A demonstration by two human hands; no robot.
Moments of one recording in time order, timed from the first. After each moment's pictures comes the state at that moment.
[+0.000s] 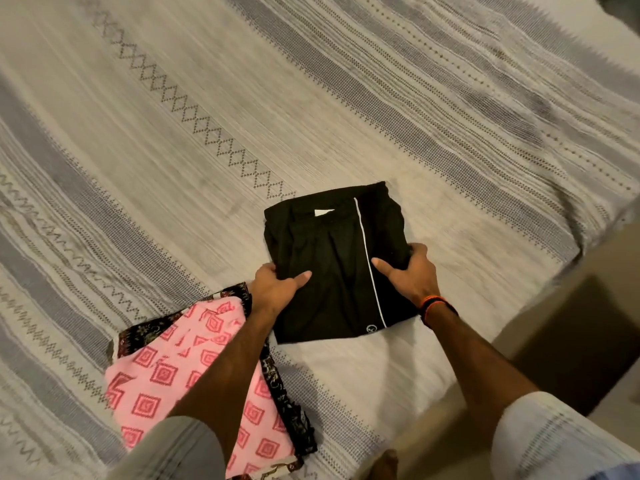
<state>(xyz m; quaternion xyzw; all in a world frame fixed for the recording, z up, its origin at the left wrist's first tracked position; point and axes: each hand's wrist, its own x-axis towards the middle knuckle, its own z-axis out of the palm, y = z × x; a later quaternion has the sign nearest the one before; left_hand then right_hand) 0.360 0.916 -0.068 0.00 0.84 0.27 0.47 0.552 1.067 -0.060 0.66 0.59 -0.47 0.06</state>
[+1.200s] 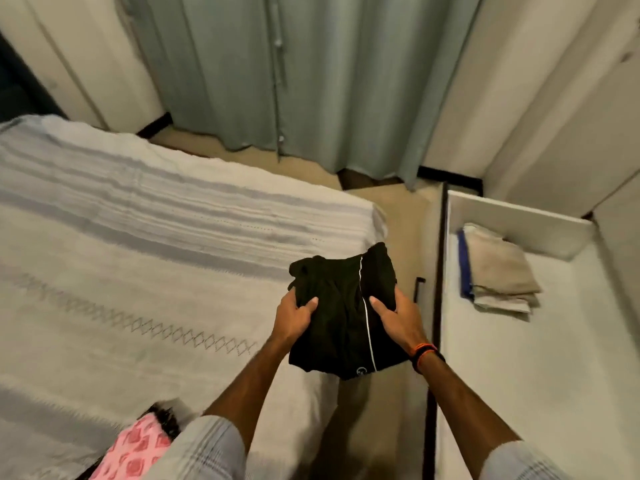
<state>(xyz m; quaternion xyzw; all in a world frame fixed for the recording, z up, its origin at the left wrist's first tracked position) 0.617 0.987 0.211 0.40 0.68 0.36 0.49 0.826 1.001 0.228 0.67 0.56 -0.41 -0.28</state>
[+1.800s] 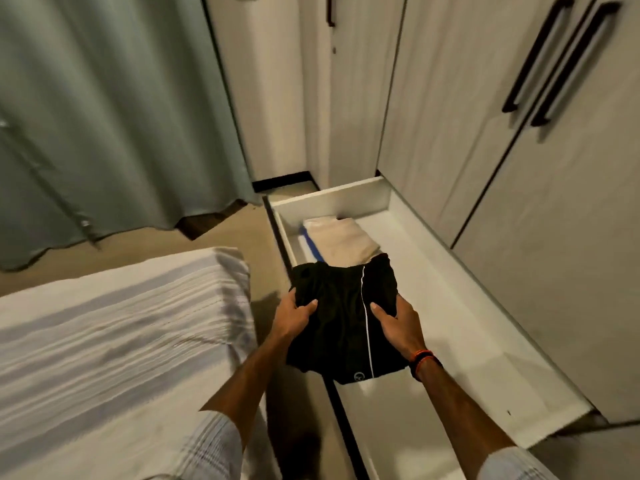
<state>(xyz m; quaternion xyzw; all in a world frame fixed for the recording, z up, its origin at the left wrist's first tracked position) 0.889 1.075 0.240 0.59 0.50 0.18 0.60 1.056 0.946 0.236 0.80 0.25 -0.31 -0.45</state>
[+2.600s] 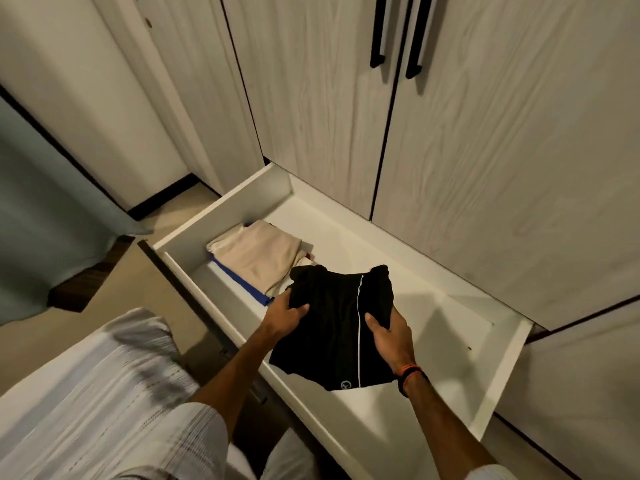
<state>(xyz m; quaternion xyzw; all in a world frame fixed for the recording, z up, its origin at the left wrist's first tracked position) 1.048 1.139 0.196 0.75 0.35 -0.08 0.55 1.111 0.929 0.180 0.82 -0.03 -0.25 -0.52</state>
